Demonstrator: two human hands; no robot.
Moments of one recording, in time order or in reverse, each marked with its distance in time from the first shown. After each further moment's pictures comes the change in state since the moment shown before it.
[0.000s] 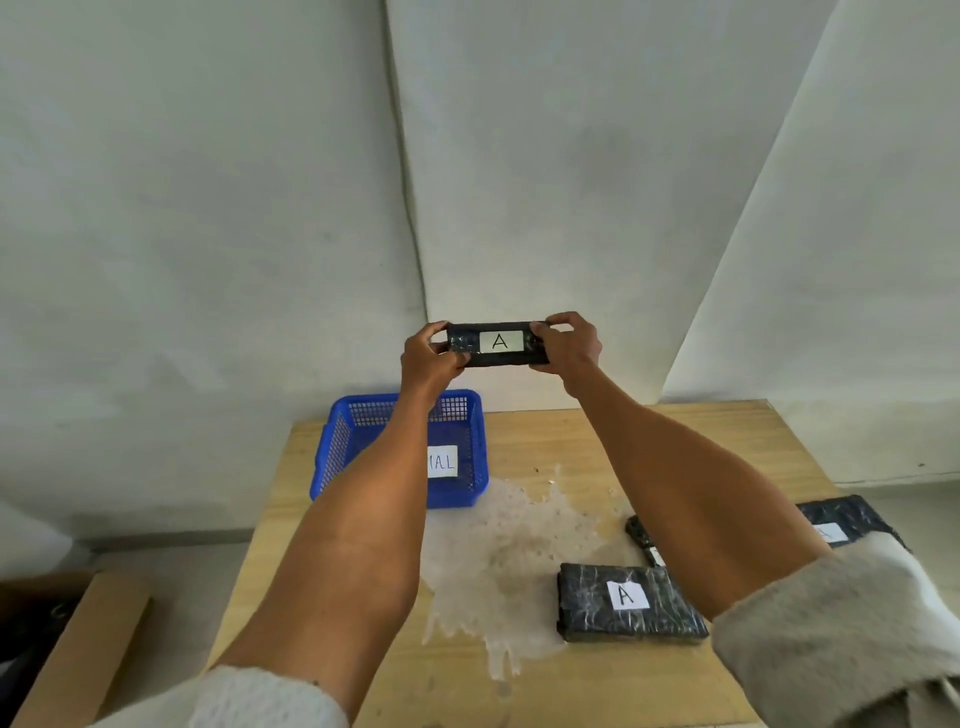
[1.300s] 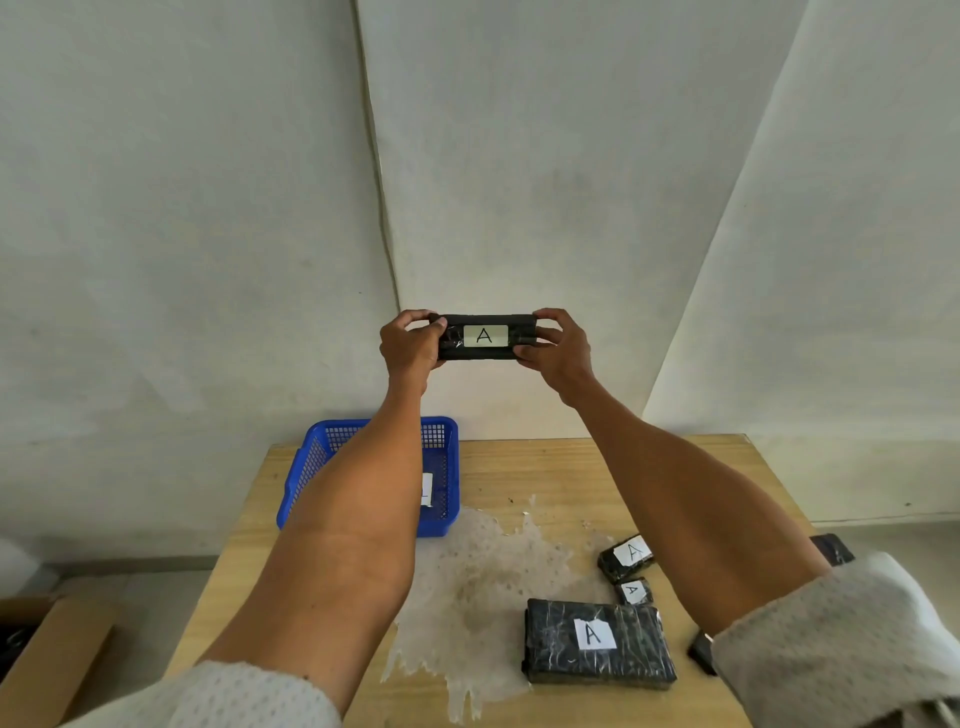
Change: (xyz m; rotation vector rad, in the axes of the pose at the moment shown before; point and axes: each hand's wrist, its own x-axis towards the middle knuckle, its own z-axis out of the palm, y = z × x) left_hand 0.013 0.060 0.040 -0.226 0.254 -0.028; right_hand 0.030 -0.016 -0.043 0.040 -0.243 -0.275
